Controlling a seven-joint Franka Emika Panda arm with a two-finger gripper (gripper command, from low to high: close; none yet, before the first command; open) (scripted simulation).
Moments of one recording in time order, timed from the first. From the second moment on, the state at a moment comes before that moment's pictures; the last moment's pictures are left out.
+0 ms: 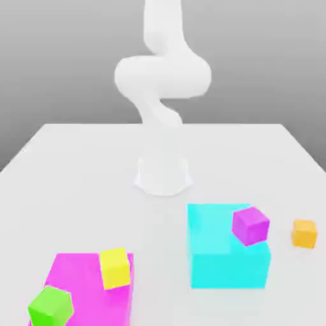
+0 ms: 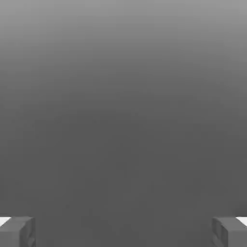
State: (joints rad) arm 0.05 -0.71 0.03 -2.33 0.01 2.35 0.75
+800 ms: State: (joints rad) arm 0.54 0.18 0.32 -2.62 -0.17 2.79 0.48
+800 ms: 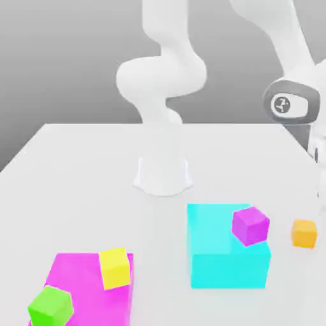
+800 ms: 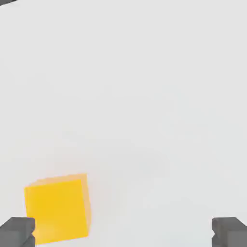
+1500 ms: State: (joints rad) arm 0.55 0.17 0.28 -2.59 -0.15 2.77 0.38
